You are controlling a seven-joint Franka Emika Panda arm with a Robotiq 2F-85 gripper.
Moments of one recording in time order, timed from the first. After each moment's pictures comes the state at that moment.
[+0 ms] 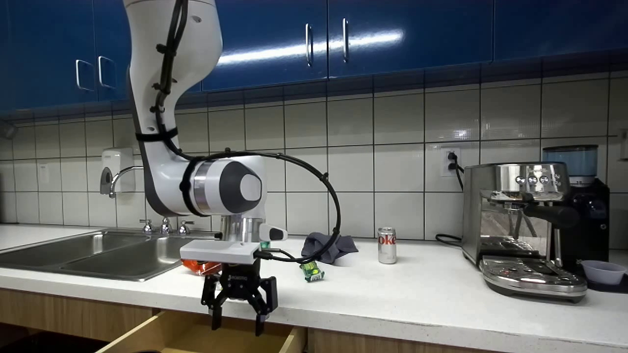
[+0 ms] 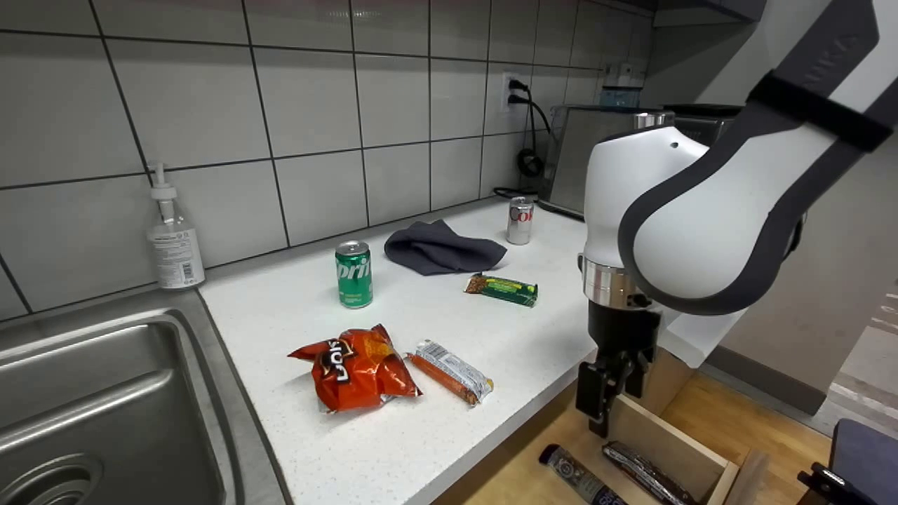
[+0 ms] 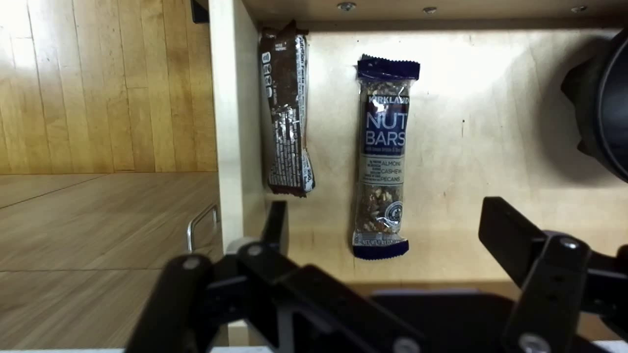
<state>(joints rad) -0.02 0.23 -0.01 -2.55 -0.02 2.62 -0.03</state>
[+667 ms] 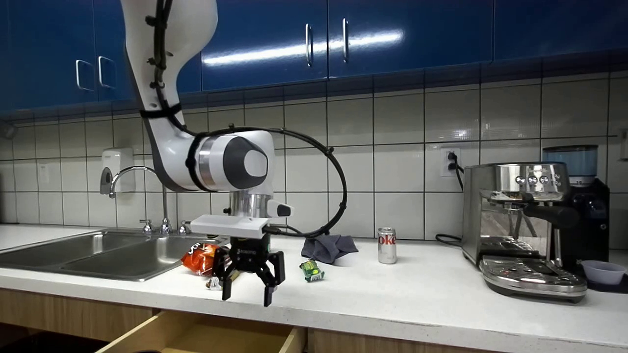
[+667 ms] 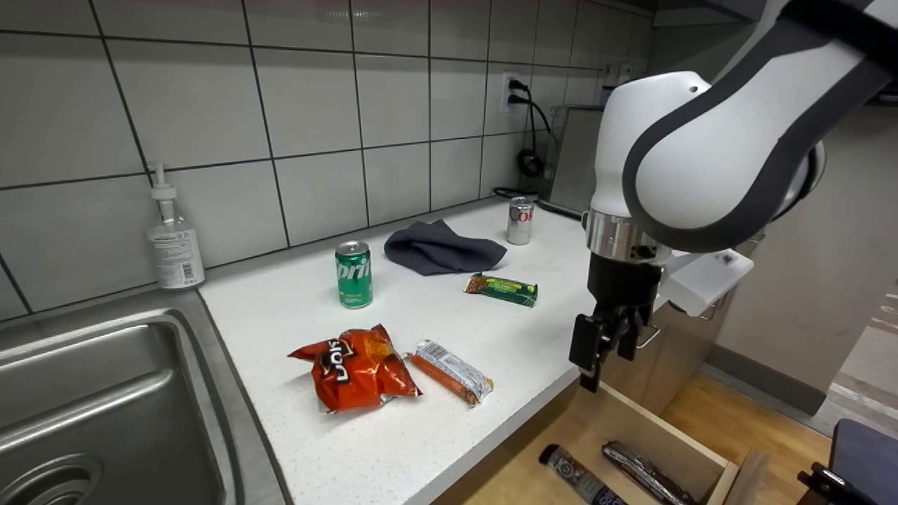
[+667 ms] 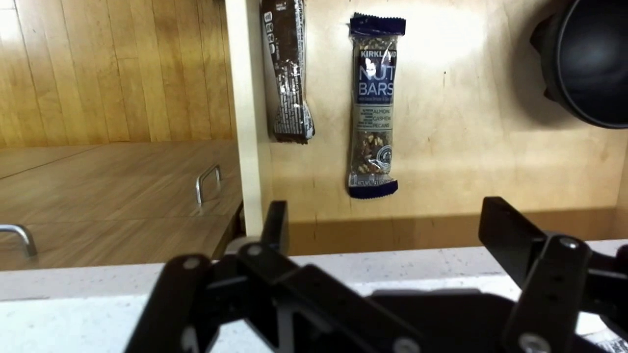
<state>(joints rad) -0.04 0.12 -0.02 -2.54 0.03 2.57 -0.09</state>
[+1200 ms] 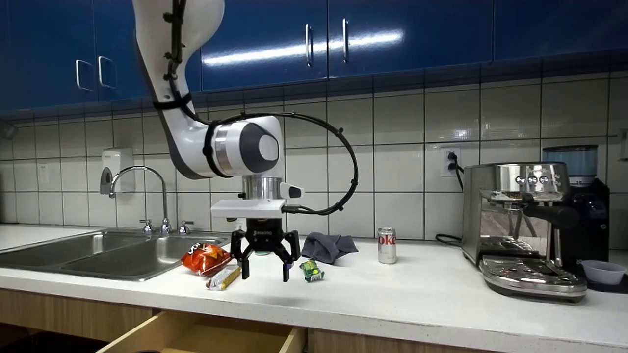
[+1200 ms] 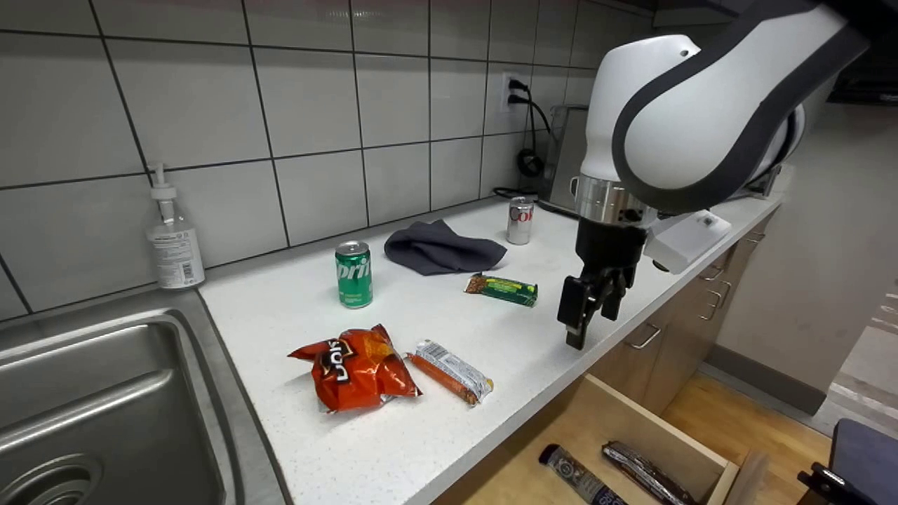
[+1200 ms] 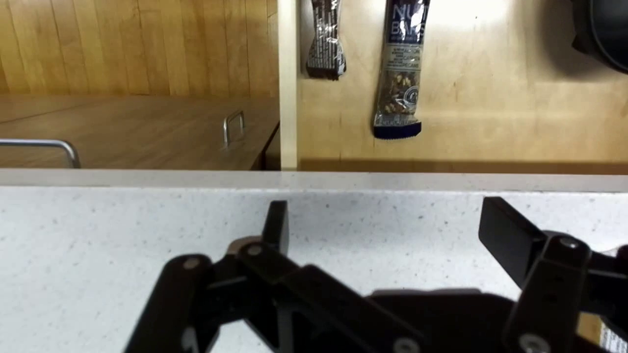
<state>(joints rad) -0.04 0.11 -0.05 -2.46 -0.04 2.55 -0.11</state>
